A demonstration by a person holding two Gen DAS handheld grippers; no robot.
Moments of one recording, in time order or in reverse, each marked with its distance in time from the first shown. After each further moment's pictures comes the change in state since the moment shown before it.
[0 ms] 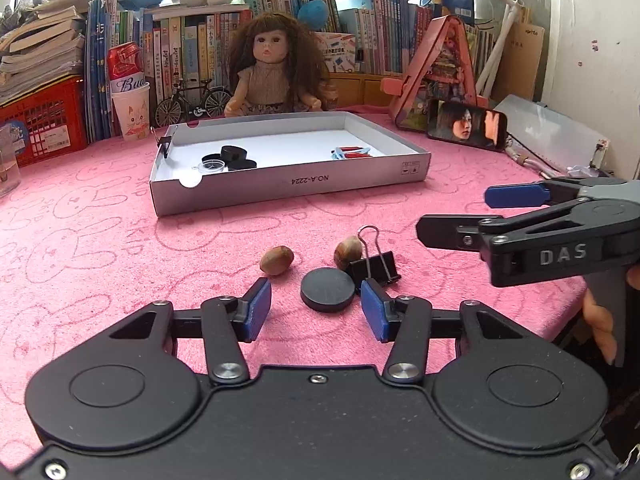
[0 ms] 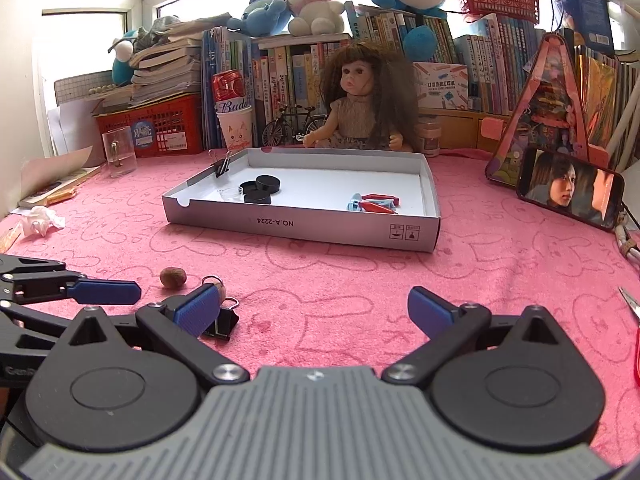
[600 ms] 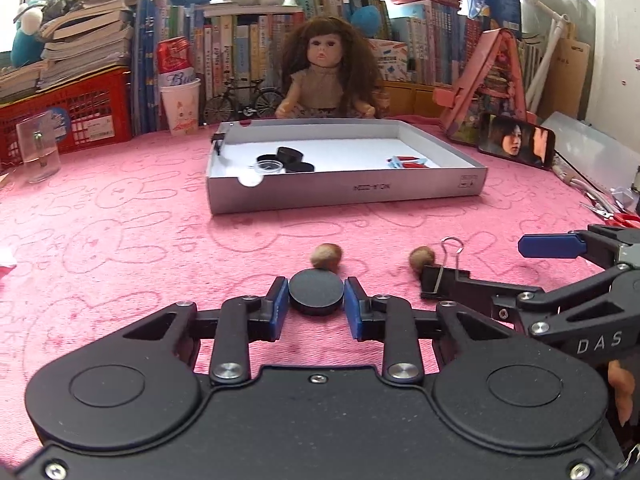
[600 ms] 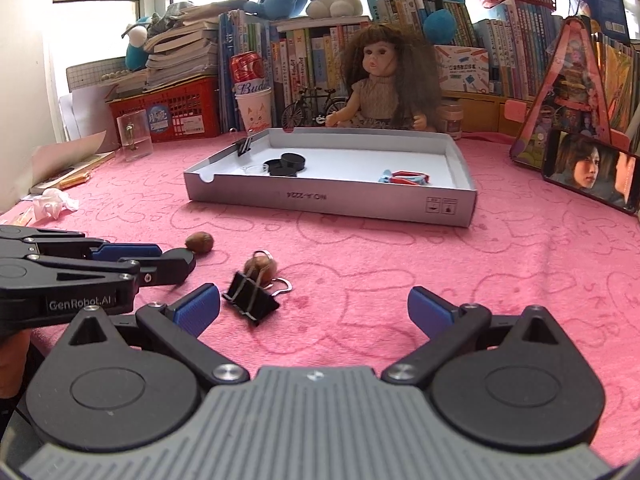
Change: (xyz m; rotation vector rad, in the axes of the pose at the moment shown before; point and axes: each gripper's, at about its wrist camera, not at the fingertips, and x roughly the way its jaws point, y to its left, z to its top) left arm 0.005 0.029 0.002 -0.076 -0.019 0.111; right arm 0.015 0.025 -0.016 -0.010 0.030 0.040
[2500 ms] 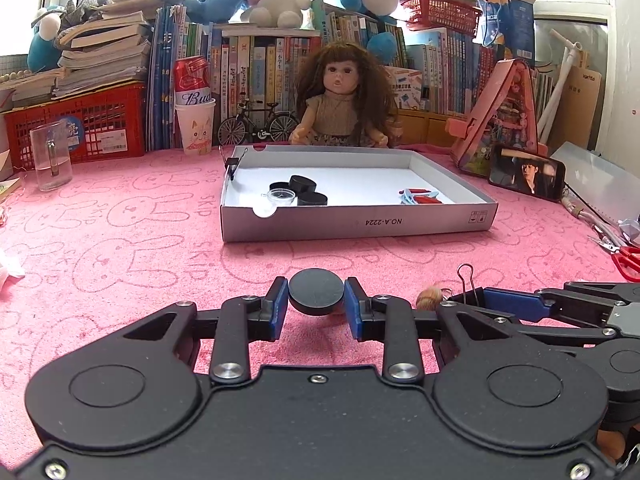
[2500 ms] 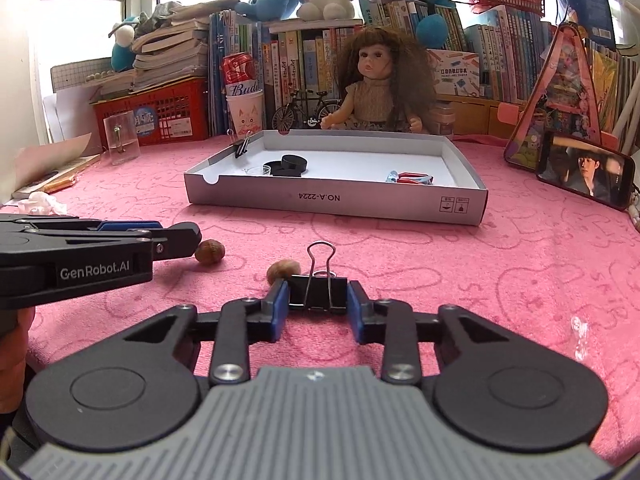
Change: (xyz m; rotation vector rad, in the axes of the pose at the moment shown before) left arm -0.004 -0.001 0.011 -0.043 -0.071 0.020; right arm 0.002 0.025 -0.001 0.013 -0.019 -0.076
